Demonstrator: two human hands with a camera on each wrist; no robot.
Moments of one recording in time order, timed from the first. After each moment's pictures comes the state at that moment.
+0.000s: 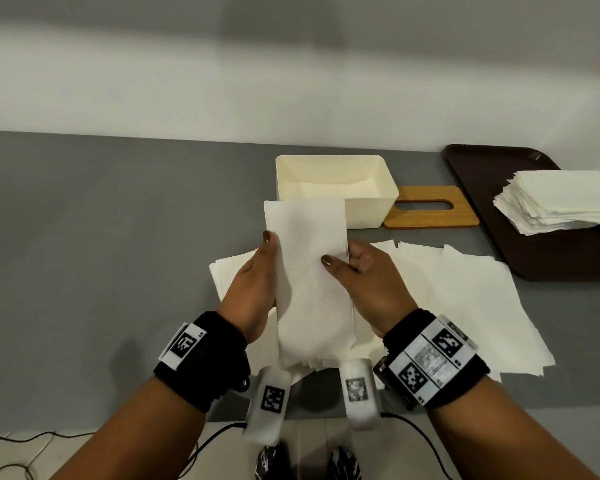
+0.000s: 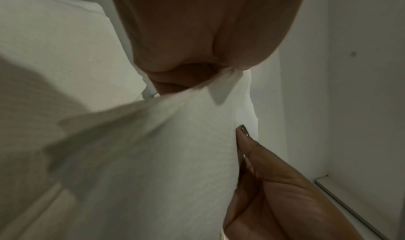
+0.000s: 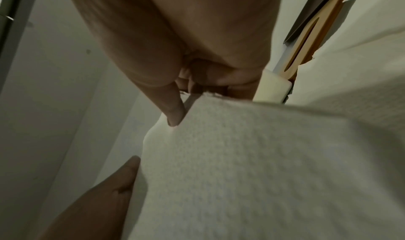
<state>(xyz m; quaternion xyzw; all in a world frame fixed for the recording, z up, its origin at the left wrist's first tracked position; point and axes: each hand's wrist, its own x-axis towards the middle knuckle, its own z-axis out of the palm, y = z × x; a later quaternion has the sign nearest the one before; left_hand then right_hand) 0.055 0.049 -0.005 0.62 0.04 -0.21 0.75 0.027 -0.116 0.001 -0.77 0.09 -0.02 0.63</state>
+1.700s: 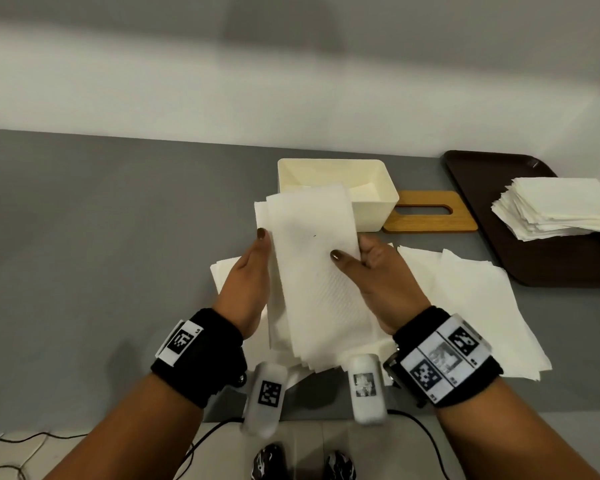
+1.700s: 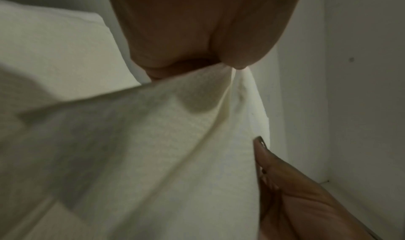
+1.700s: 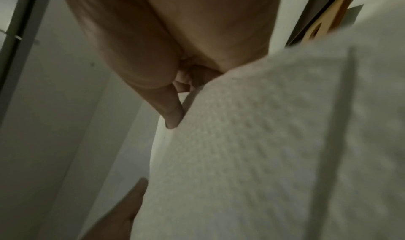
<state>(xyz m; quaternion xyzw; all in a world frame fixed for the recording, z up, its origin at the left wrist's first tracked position) 0.056 0.056 0.004 0.68 0.05 -0.15 0.72 0.025 -0.123 0.018 -0.75 0.07 -0.01 0.65</state>
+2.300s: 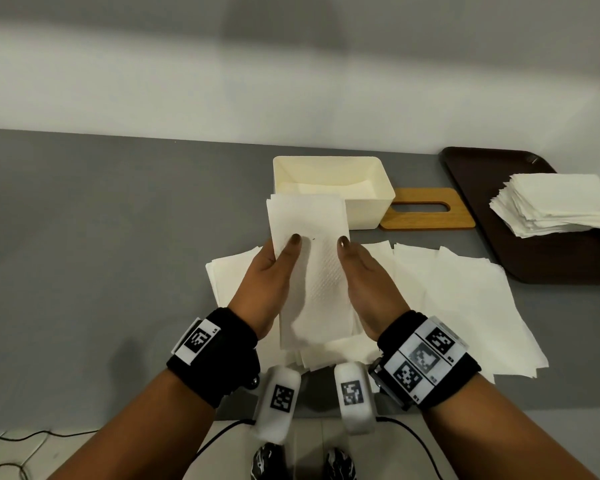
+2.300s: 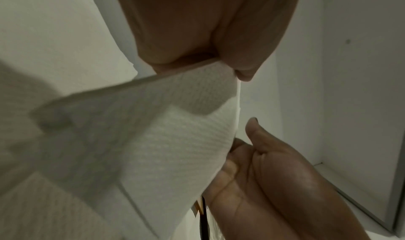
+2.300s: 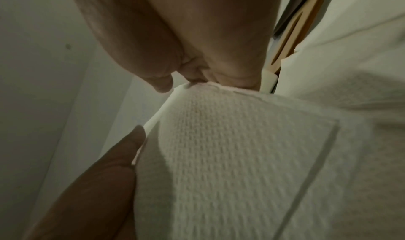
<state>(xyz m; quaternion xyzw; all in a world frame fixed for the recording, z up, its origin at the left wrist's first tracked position) 0.052 0.030 0.000 0.64 -0.03 -0.15 0.75 0.023 -0.115 0.004 -0.73 0.15 0.02 0.66</state>
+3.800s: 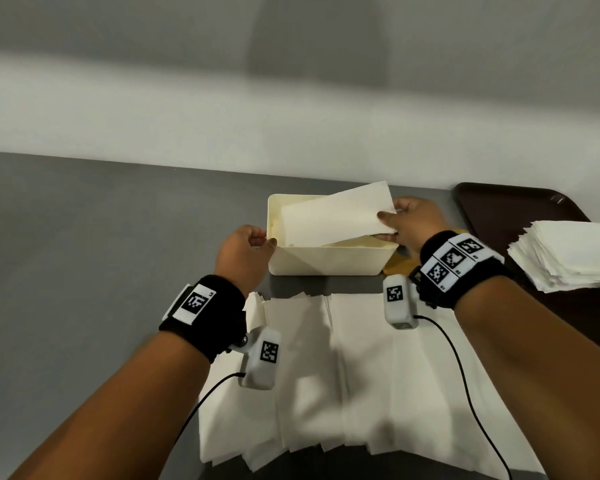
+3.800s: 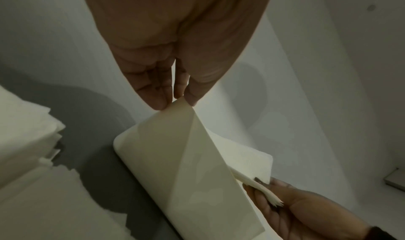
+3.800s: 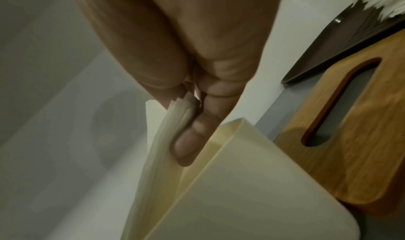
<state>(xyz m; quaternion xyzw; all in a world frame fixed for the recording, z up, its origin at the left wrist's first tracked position) 0.192 0.017 -0.020 0.83 0.07 -0.03 0.55 0.200 -0.245 0.024 -0.74 0.21 -0.02 0.64</state>
